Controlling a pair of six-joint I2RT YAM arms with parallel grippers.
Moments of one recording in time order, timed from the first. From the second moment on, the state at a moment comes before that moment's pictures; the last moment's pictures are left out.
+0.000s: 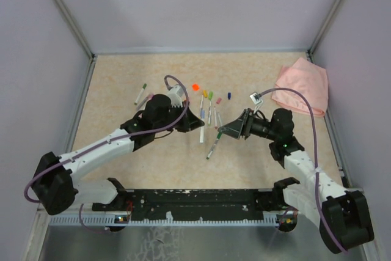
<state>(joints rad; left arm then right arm) -0.80 1.25 0.86 -0.03 0.17 -0.68 0.29 0.91 0.39 0.40 -0.86 0.80</state>
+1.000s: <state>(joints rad) -0.79 1.32 0.79 0.38 0.39 -0.90 0.43 0.99 0.46 0.39 -0.82 0.80</state>
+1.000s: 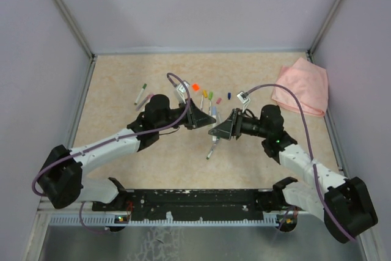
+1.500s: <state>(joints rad) -0.79 1.32 0.79 0.38 0.39 -0.90 0.49 1.07 0.51 0.34 -0.79 0.78</state>
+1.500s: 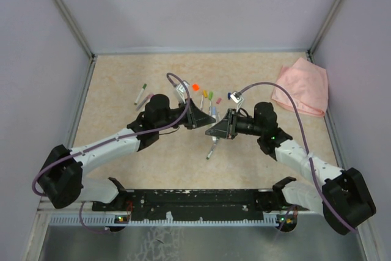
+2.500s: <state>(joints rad) -0.64 1.33 0.92 0.33 0.58 -0.93 0.50 1.07 0.51 0.46 -0.89 0.82</state>
